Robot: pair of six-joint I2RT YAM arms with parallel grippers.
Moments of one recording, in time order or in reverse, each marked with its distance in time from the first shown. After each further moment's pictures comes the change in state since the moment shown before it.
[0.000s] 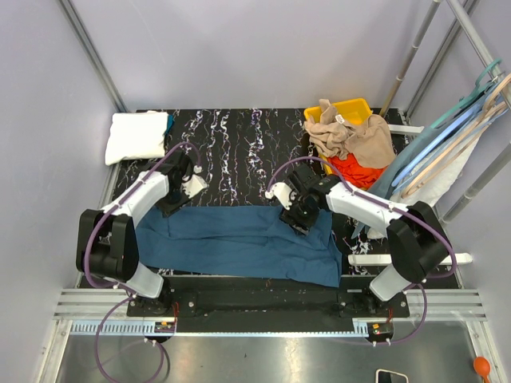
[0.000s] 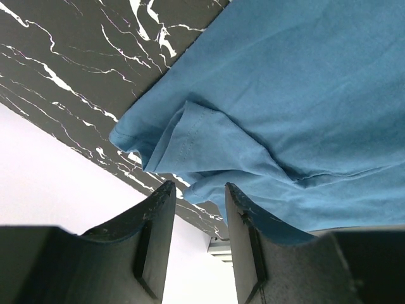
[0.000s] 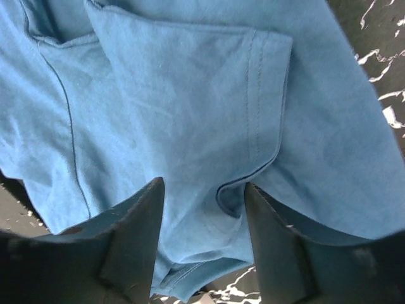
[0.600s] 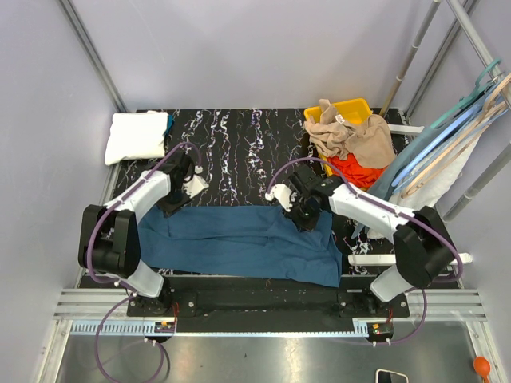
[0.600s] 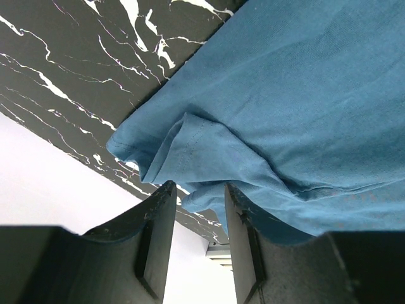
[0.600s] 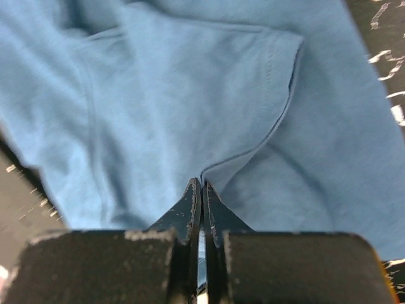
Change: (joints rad) left arm 0.000 0.034 -0.003 0.029 -0.001 -0.010; right arm 0.012 -0.028 0.002 -0.023 -0.014 -0.003
